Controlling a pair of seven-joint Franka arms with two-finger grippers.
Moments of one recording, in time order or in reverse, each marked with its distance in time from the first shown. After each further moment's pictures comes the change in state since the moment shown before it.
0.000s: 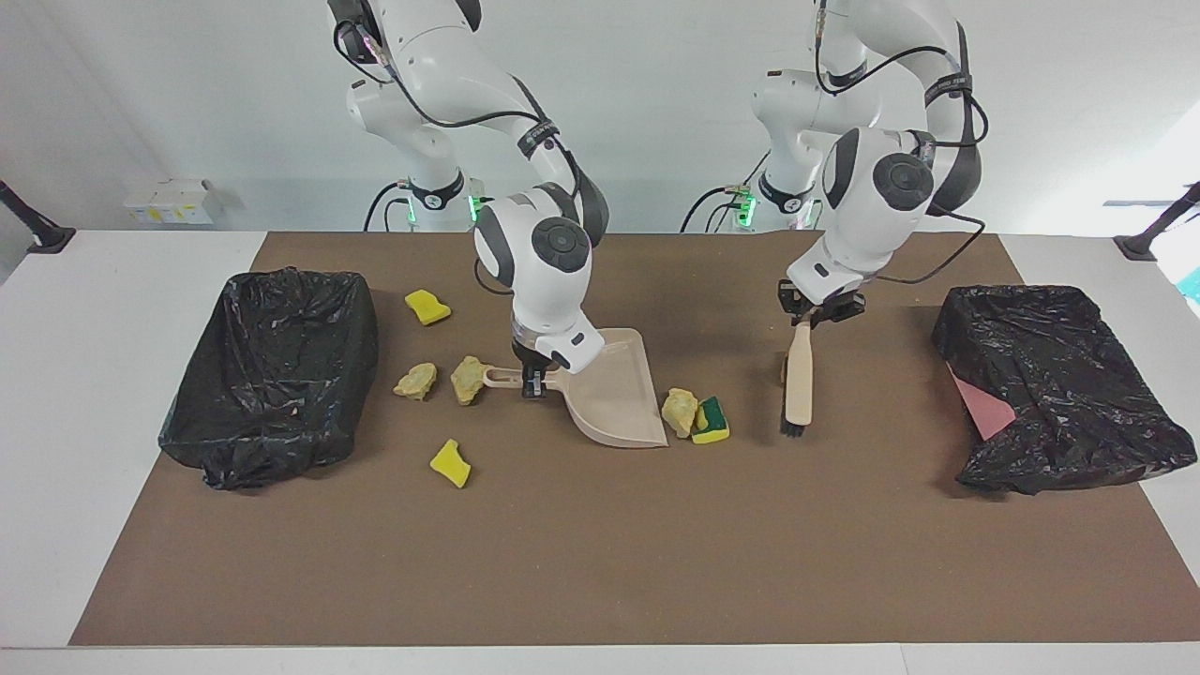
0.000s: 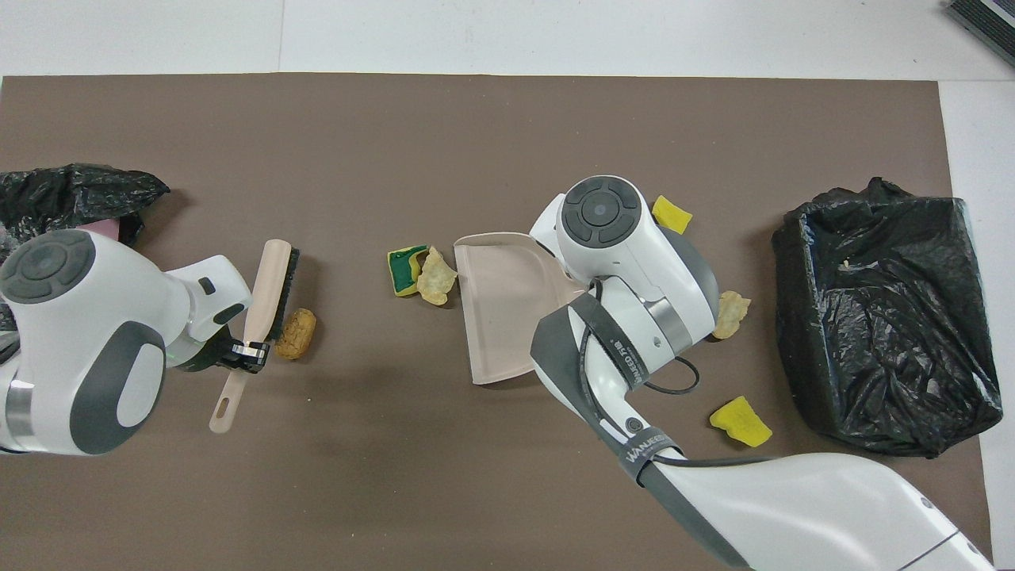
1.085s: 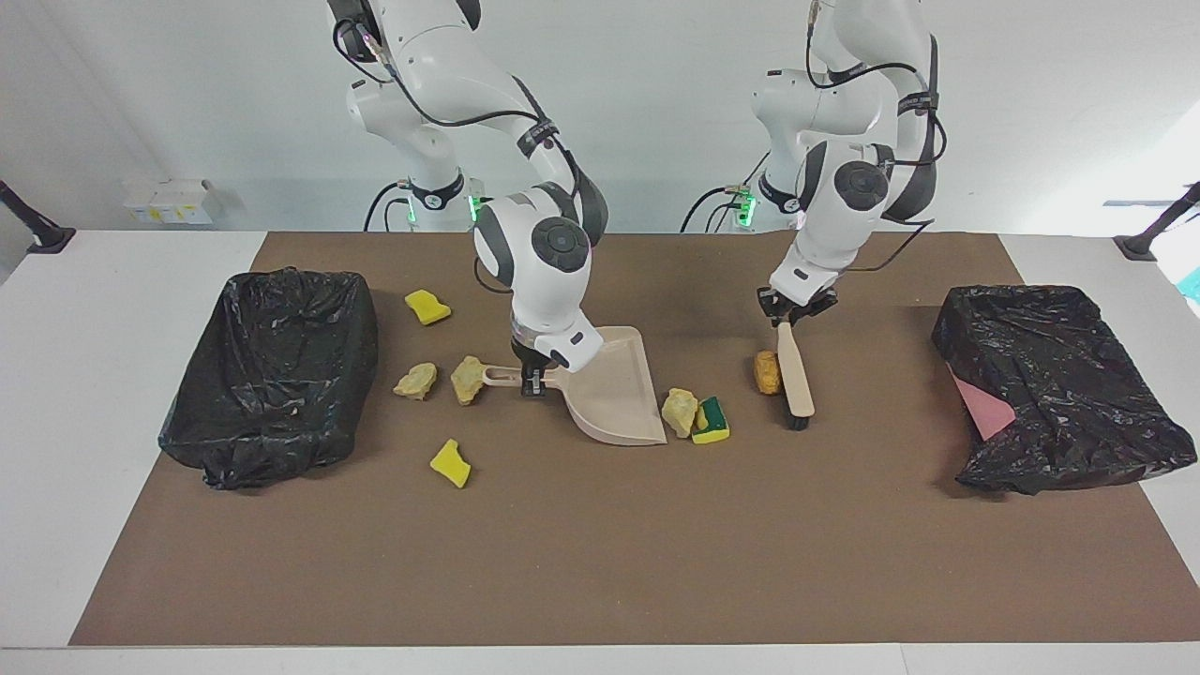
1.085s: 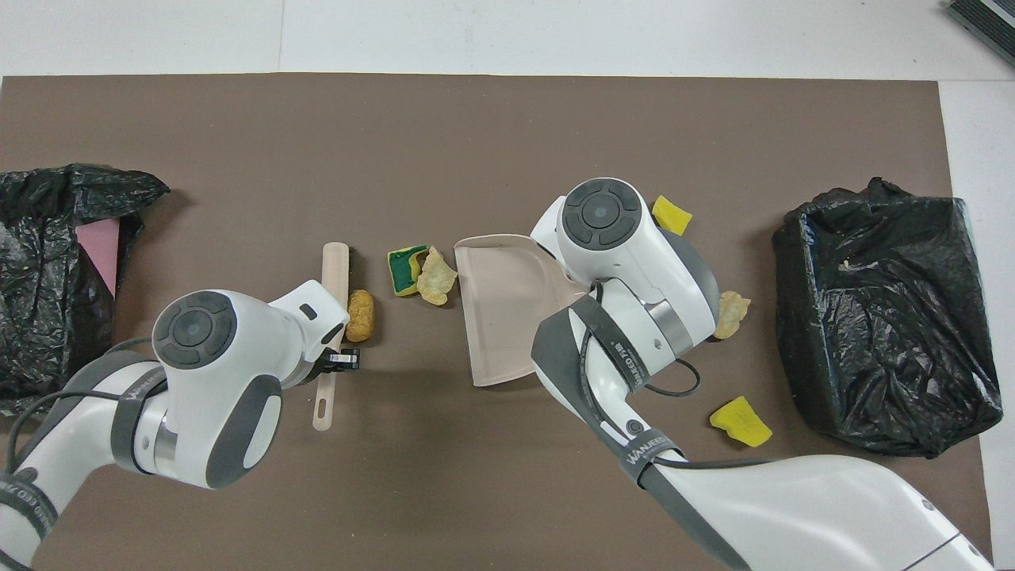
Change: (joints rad) left arm -0.206 0.062 -0.034 -0.087 -0.044 0.305 -0.288; right arm 0.000 -0.005 0.000 -0.009 0.000 0.000 0.002
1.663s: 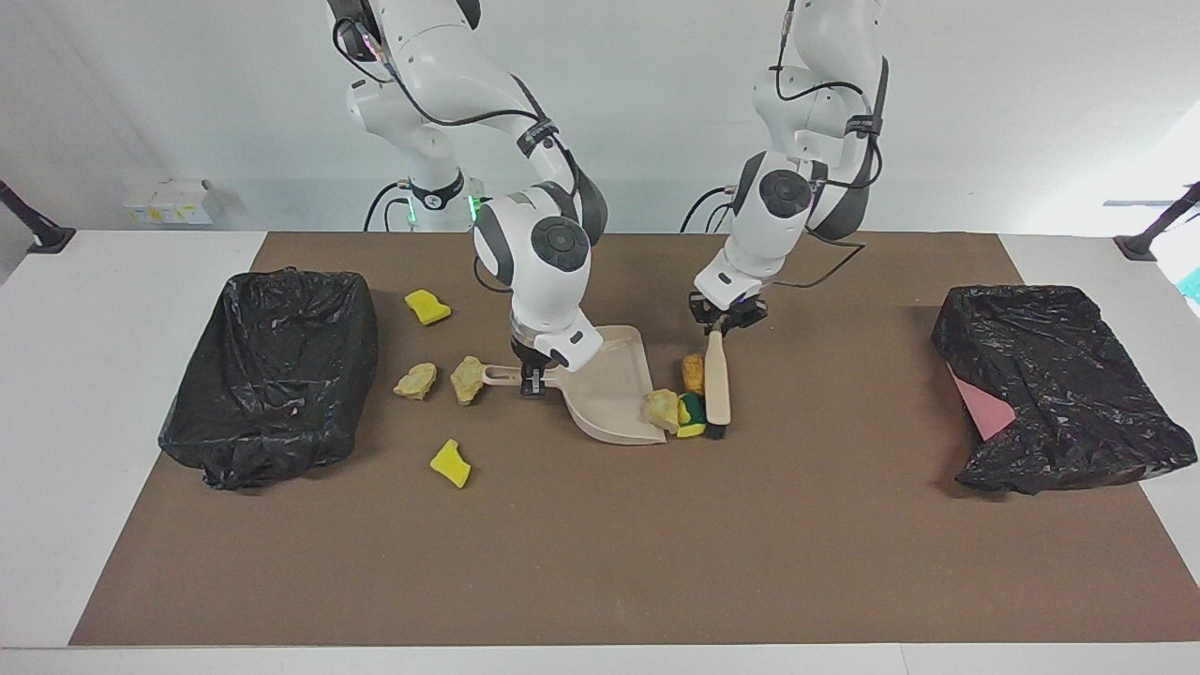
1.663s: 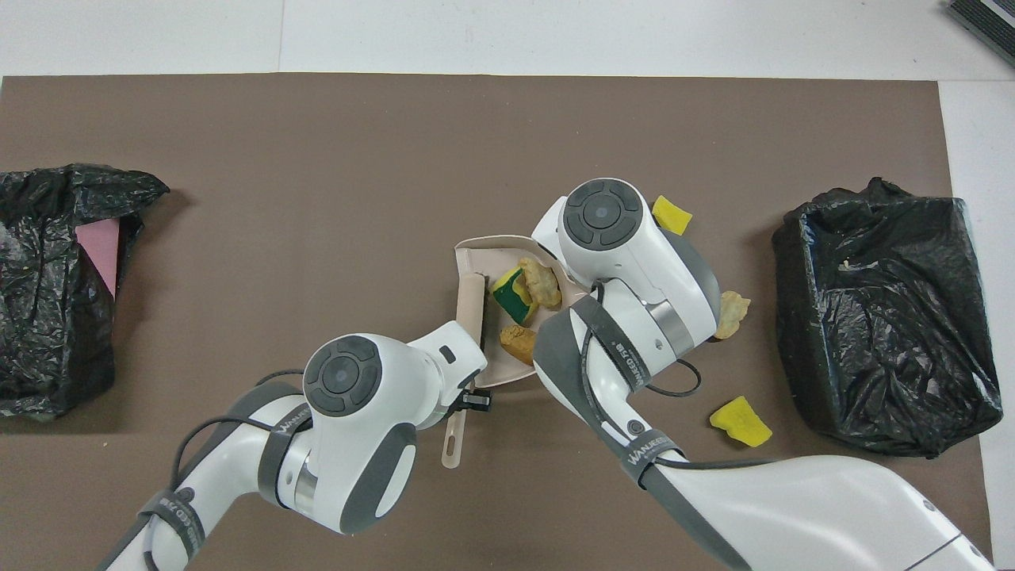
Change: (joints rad) left arm -0.297 0.062 -0.007 0.061 -0.315 0.078 -0.005; right arm -0.001 -0.002 -0.001 -0.004 0.000 0.000 0.000
